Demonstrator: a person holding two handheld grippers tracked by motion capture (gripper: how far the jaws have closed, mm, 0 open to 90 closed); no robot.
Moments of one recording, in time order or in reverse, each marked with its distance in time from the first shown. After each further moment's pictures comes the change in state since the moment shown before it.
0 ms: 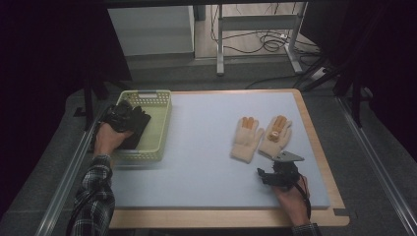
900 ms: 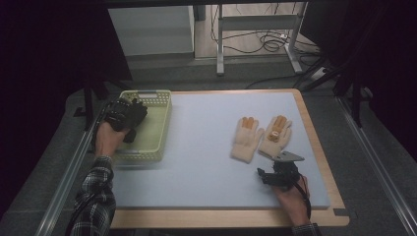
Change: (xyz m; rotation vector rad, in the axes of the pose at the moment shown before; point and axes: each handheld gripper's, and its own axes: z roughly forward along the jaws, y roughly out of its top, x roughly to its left) left arm -0.008 0.002 -0.017 -0.070 0.041 0.016; right arm 0.000 0.000 0.000 0.001 0.001 0.005
